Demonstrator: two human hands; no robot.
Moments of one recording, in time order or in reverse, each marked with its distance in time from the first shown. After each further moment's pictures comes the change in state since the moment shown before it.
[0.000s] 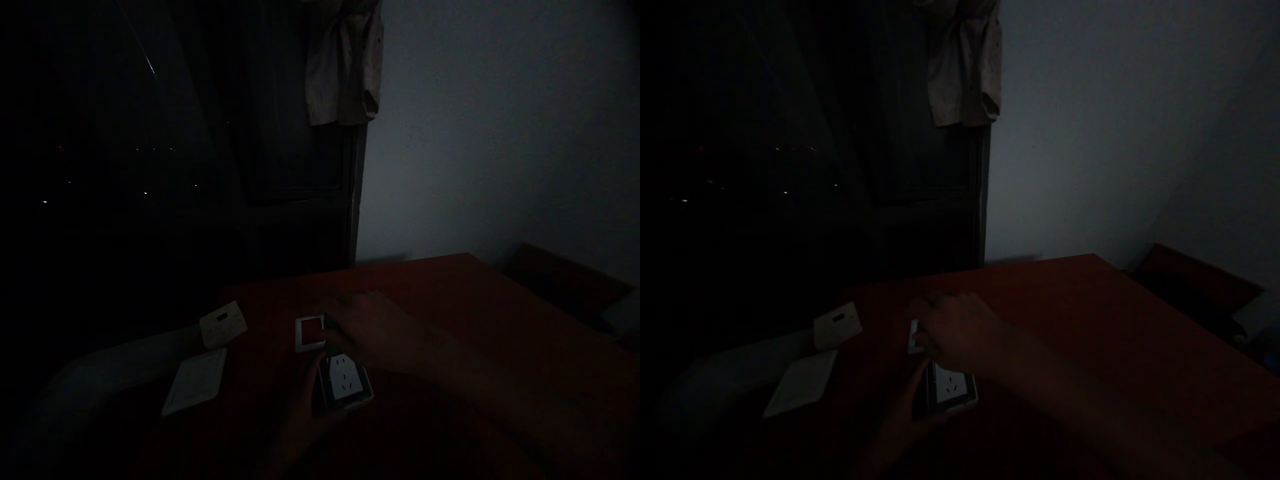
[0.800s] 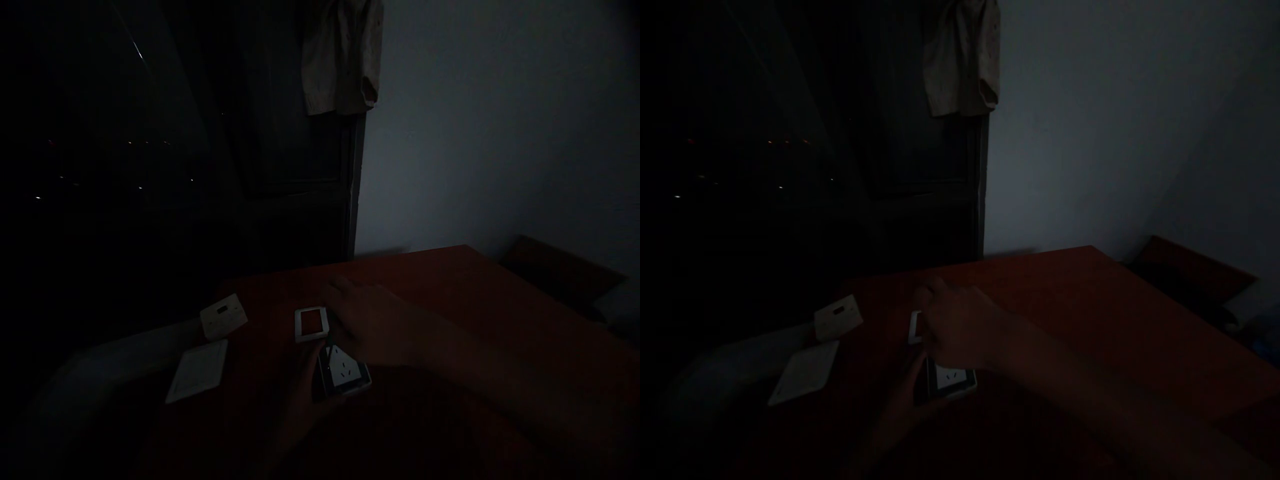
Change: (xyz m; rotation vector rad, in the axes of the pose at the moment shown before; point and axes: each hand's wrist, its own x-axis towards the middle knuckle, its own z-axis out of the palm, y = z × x) left_hand 0.001 0.007 -0.006 -0.005 -0.027 0.025; right_hand -0.005 -0.006 -0.001 -0.035 -0.017 0.033
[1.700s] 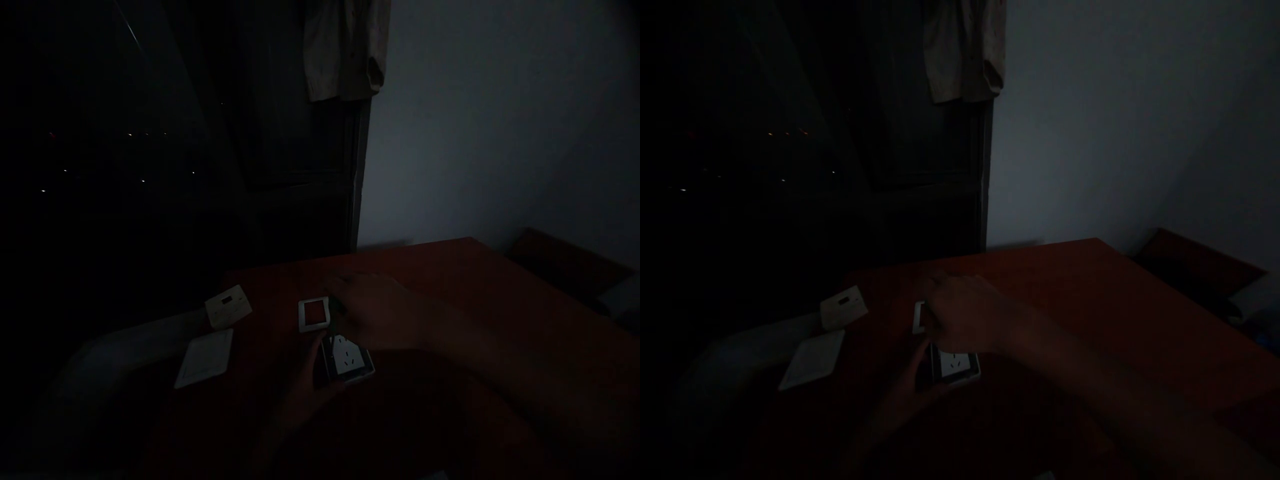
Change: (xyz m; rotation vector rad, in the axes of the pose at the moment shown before) left_hand -0.004 -0.001 -0.002 -0.135 -0.049 -0.076; right_hand 0.002 0.004 0.001 0.045 -0.001 -0.002
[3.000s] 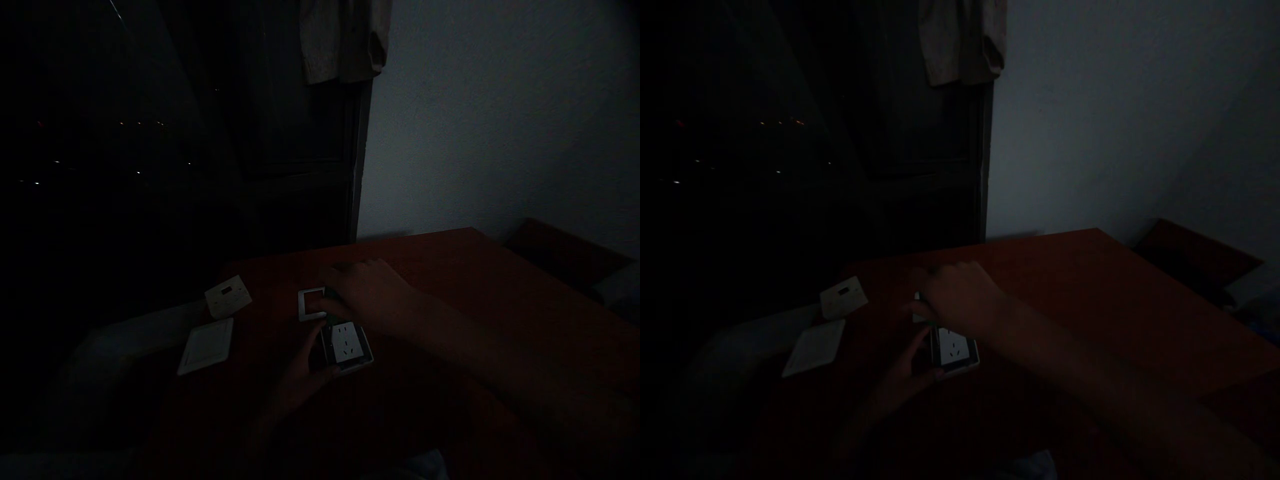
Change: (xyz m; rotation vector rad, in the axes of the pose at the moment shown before) left_hand -0.002 -0.008 -0.003 -0.189 -0.090 -0.139; right_hand 0.004 -0.001 0.009 -0.088 0.042 0.050
